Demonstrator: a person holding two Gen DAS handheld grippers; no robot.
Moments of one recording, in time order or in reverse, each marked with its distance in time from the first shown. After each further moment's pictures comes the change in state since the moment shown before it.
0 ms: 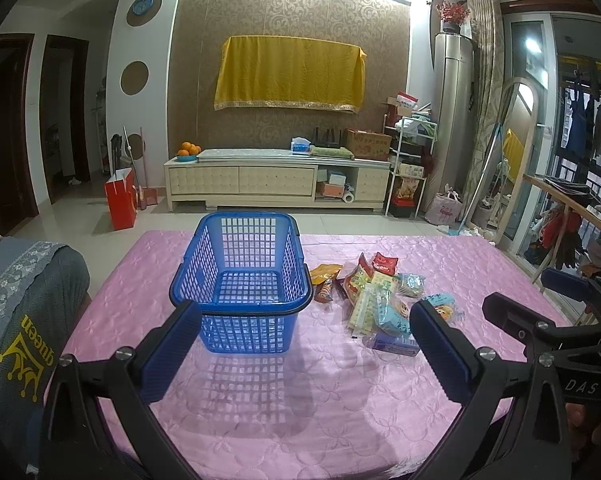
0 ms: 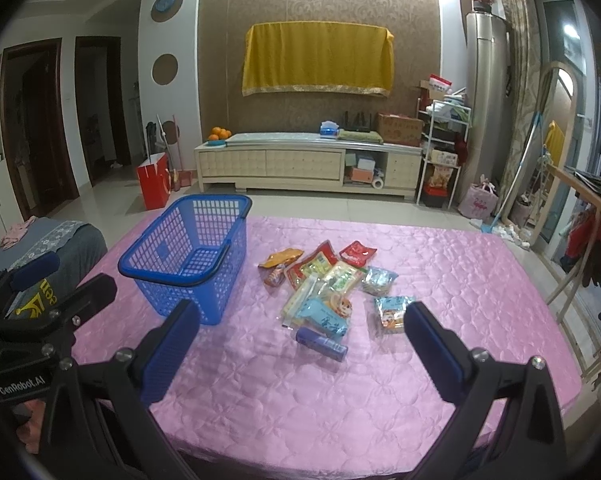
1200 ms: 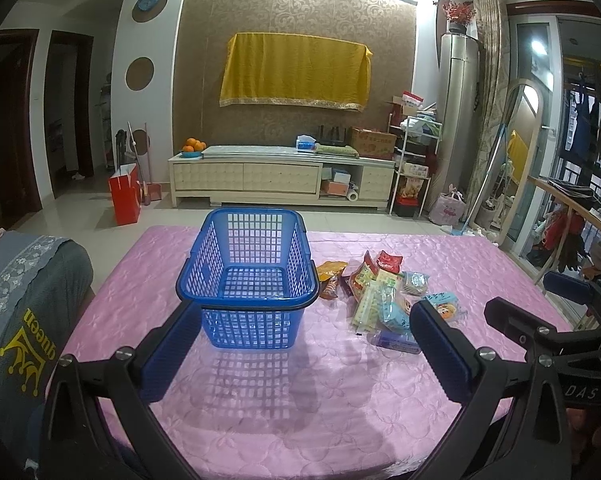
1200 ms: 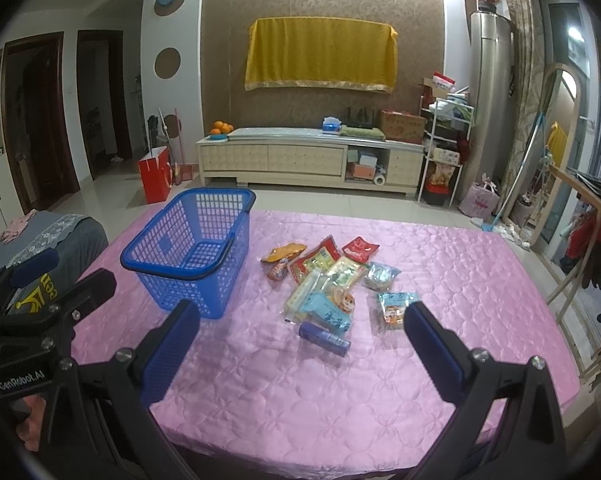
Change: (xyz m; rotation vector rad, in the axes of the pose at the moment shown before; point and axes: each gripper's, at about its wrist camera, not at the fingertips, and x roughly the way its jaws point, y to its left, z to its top) left arm -0.004 0.004 -0.002 -0.012 0.007 0.010; right arm 0.002 0.004 -0.007 -0.006 0.018 0.001
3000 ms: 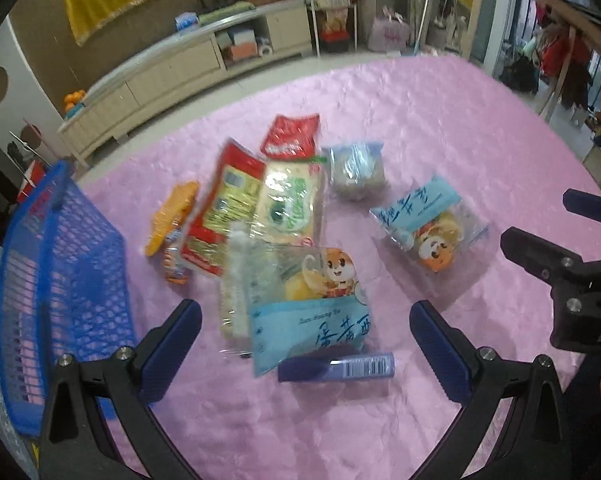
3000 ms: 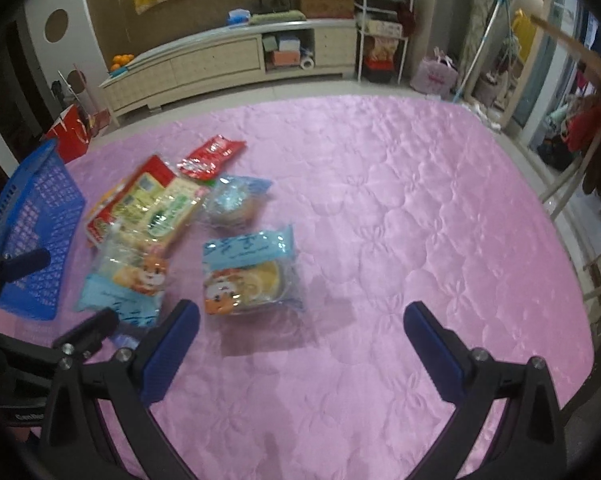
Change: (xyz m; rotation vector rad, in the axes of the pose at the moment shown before) left arm 0.285 -0.179 -0.016 0.390 0.581 -0.117; right arm 0.182 -0.191 -0.021 0.209 0.433 -0.132
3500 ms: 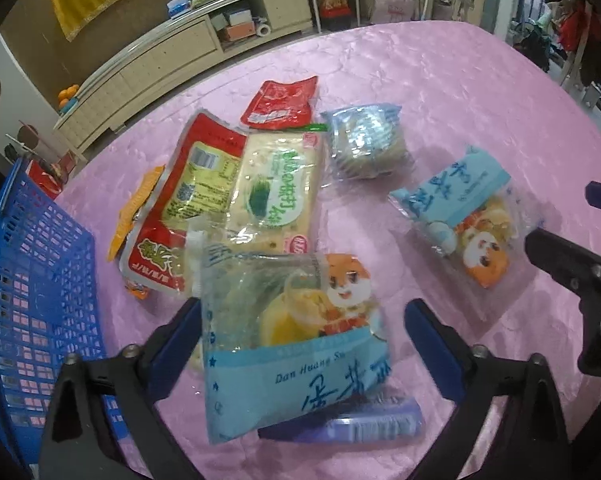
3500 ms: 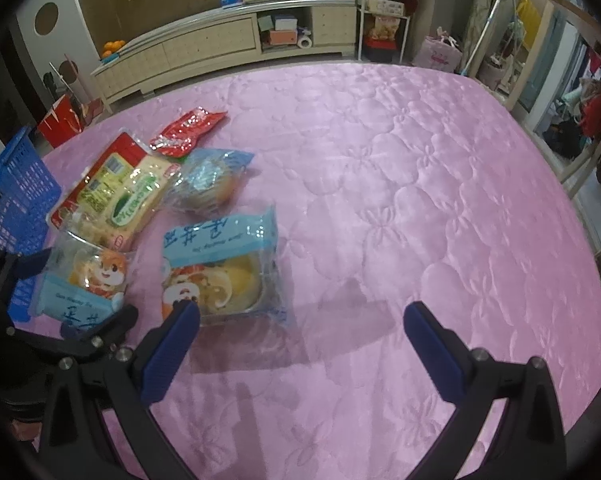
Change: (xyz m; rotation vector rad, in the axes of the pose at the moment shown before) left arm 0.062 -0.006 0.007 0.017 0.067 0.052; right arm 0.042 -0.009 -0.001 -0.001 0.053 0.000
